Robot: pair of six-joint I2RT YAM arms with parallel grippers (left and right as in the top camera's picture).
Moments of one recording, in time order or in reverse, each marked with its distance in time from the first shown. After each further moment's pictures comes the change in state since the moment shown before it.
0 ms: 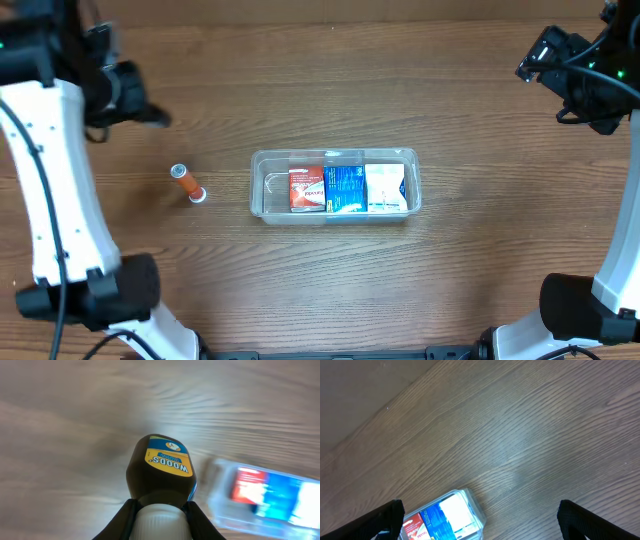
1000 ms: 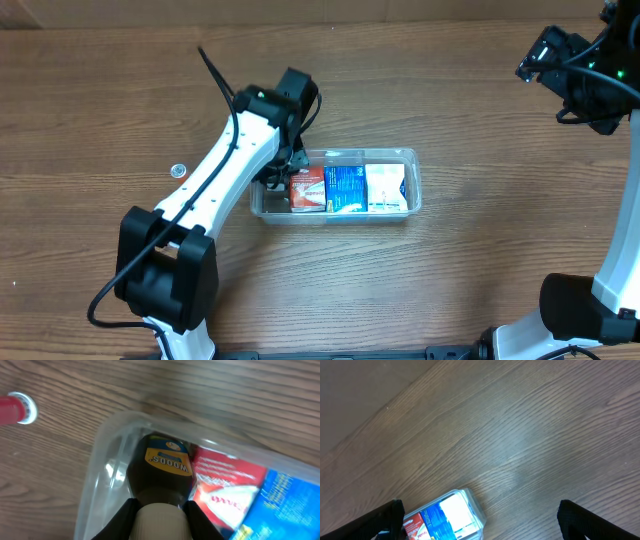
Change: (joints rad) left arm -0.579 0.032 -0.761 0.514 -0.226 -0.657; right arm 0.000 0.000 0.000 0.000 0.000 0.000
